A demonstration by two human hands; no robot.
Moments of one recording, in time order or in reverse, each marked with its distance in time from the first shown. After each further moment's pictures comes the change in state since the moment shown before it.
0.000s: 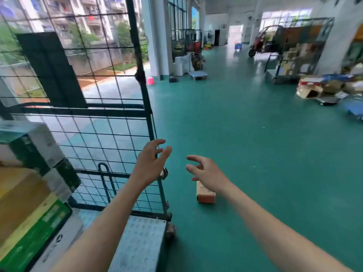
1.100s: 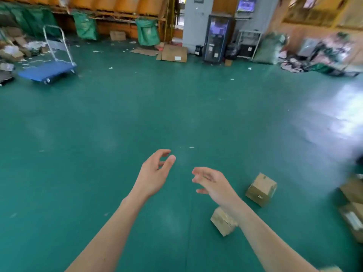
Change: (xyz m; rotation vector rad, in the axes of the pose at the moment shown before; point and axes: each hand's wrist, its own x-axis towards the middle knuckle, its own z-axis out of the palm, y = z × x) left_hand -0.137 0.301 0.565 -0.287 -1.535 0.625; right_hand -0.368 0.256 -0.281 0.406 1.559 0.698
